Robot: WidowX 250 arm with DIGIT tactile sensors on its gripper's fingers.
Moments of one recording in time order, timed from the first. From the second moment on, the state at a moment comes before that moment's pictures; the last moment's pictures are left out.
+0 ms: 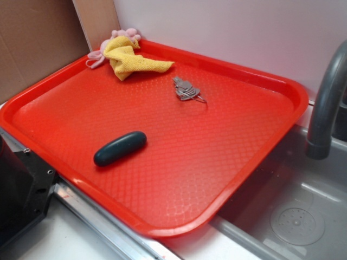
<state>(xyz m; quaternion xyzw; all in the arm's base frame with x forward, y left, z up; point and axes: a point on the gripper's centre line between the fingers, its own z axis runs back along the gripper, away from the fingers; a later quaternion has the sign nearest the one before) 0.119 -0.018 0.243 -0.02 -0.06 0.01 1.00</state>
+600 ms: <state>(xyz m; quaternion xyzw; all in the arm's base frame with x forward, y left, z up) 0.149 -0.014 0.195 -0.05 -0.08 0.13 0.99</state>
